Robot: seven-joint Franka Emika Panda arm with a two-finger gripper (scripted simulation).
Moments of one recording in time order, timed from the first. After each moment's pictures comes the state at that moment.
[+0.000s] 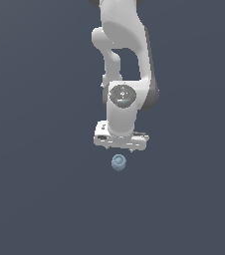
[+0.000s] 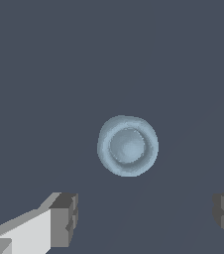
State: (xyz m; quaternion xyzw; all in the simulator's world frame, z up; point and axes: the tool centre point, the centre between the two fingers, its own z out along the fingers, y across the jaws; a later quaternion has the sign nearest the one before) arm 0.031 0.029 0.118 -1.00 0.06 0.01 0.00
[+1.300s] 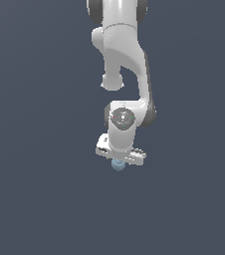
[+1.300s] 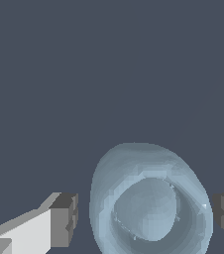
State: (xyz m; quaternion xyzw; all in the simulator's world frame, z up) arm 0.054 0.029 0.053 -0.99 0.14 0.00 0.00
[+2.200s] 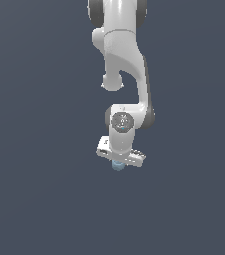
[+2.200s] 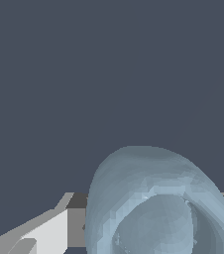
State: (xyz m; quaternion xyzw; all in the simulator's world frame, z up) arm 0.056 0.030 0.040 -0.99 0.14 0.00 0.00
